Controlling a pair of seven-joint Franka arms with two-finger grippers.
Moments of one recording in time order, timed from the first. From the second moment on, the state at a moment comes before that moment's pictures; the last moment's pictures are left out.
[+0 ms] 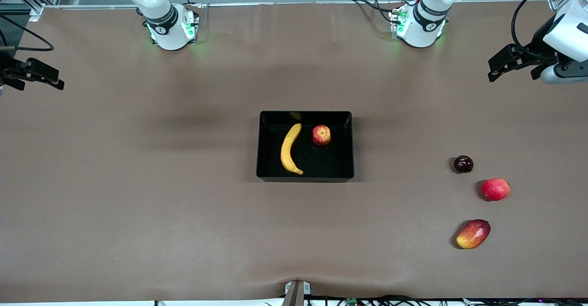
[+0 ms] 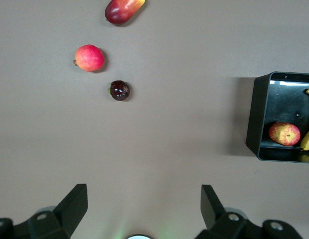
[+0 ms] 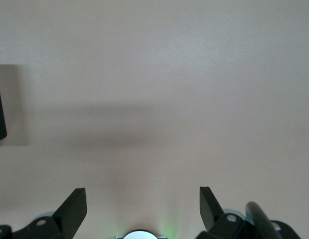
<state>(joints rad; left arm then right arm) -0.02 -0.10 -0.09 -1.62 0.01 1.51 -0.14 -0.02 -0.07 -0.09 -1.66 -0.01 1.49 -0.11</state>
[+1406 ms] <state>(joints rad) -0.21 0.16 -0.30 -1.74 0.01 1.86 -0.57 -0.03 -0.07 -0.09 -1.66 -0.01 1.49 -0.11</state>
